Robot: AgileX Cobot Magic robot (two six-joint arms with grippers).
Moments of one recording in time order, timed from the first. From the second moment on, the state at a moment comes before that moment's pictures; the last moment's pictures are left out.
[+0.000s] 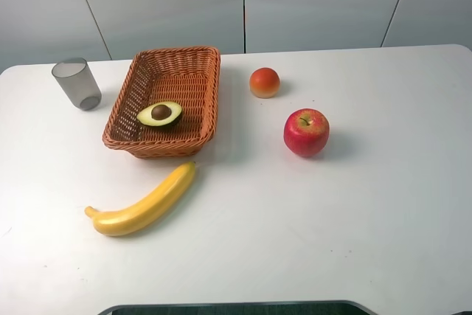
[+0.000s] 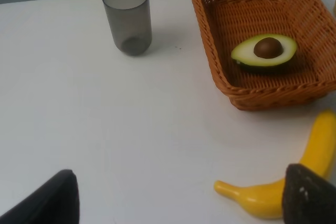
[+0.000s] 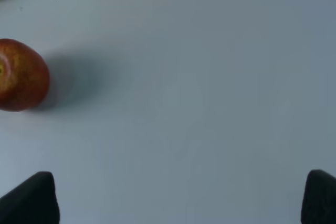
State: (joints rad) left arm -0.09 0.00 -0.50 0.01 1.09 -0.02; right arm -0.11 0.59 -0.69 0.04 1.10 0.06
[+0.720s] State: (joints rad) left arm -0.09 0.00 -0.50 0.01 1.09 -0.02; right arm -0.05 0.06 -0.53 0.06 1.11 -0.04
